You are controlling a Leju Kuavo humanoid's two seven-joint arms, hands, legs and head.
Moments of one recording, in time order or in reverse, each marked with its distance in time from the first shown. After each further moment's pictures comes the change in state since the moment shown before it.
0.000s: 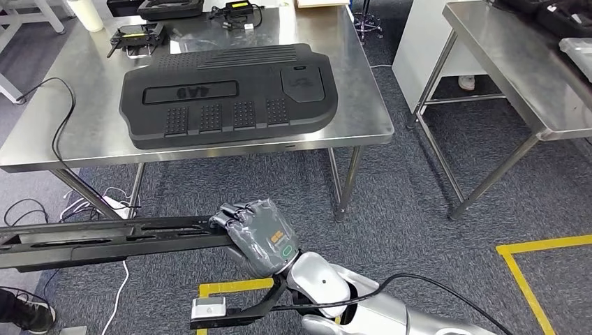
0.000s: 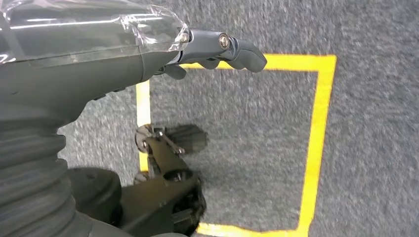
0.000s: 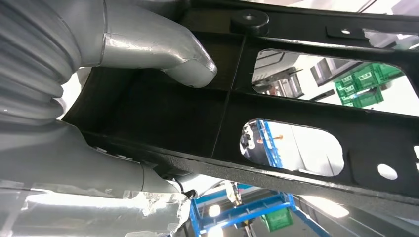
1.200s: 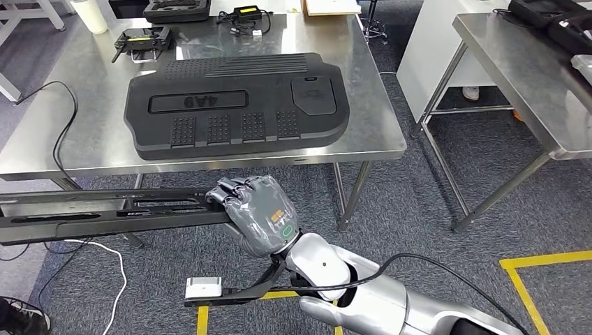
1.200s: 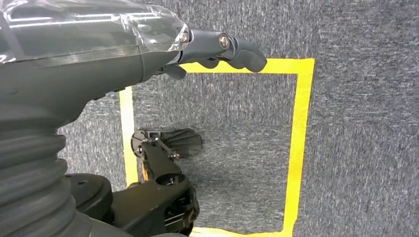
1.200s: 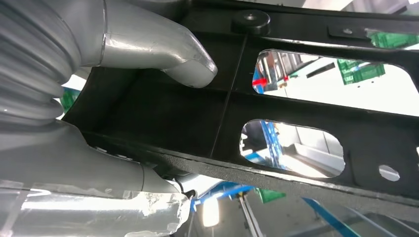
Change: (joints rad) left arm -0.018 0.000 -0.004 -0.006 -0.021 -0.016 0.022; right arm -0.104 0.005 -0.001 -0.004 0.013 0.000 0.035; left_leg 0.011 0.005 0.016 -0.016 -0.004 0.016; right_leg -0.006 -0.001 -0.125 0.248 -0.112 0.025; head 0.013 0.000
